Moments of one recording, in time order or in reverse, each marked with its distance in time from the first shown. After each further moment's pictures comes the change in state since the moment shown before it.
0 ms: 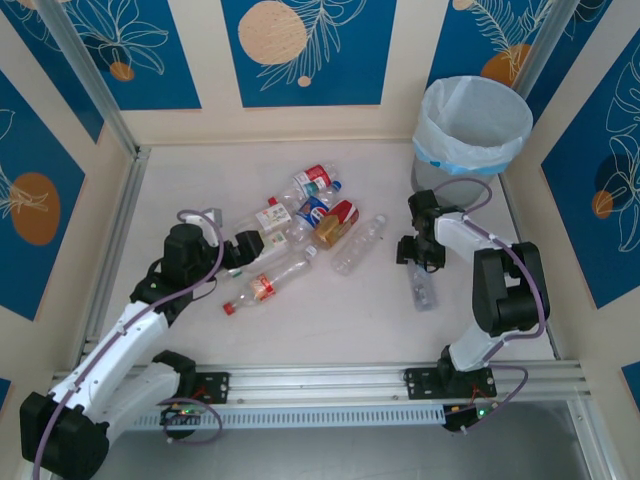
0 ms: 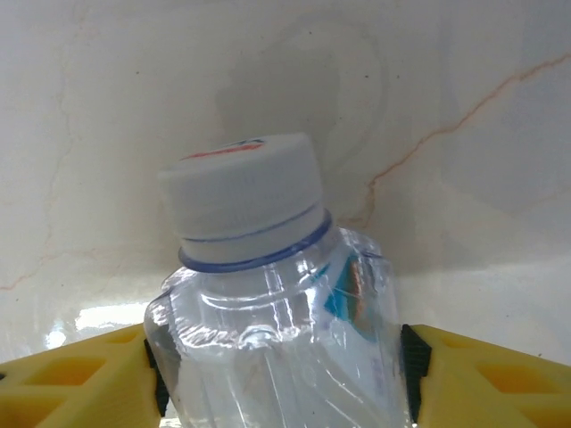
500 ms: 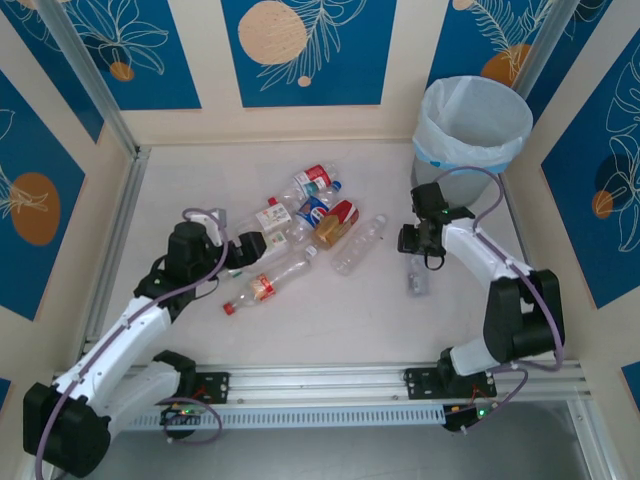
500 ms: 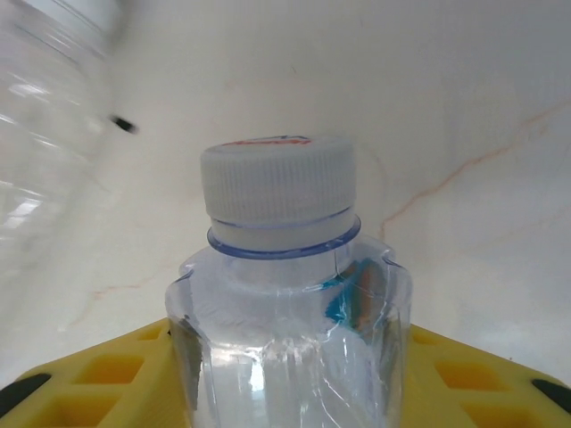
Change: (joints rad) left arm 0.000 0.058 0.010 0.005 0.040 0.029; right arm 0.042 -0.194 0.000 0.047 0.006 0.007
